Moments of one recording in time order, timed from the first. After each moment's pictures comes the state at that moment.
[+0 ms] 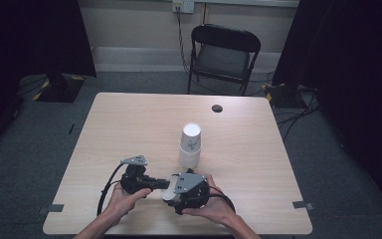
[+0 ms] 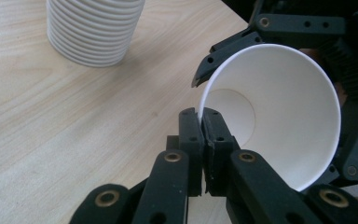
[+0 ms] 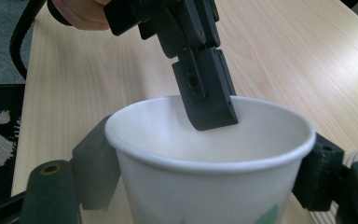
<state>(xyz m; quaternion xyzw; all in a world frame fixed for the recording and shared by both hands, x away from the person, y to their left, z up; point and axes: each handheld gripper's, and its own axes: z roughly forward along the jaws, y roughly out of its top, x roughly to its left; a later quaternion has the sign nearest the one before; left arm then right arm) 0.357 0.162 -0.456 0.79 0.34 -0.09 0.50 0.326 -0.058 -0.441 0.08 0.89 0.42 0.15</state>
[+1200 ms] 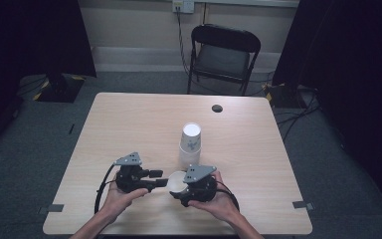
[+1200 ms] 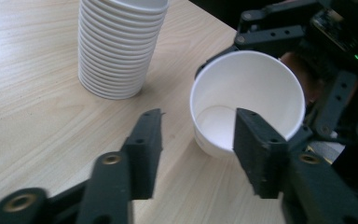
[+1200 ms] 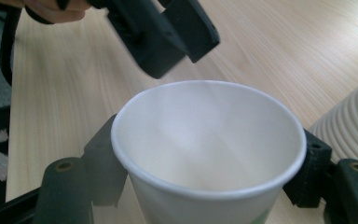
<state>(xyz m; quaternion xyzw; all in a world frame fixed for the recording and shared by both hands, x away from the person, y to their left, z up) 0.354 0.173 -0.444 0.79 0.31 -0.02 0.53 0.341 -0.078 -0.442 0.15 0.88 0.43 0.12</state>
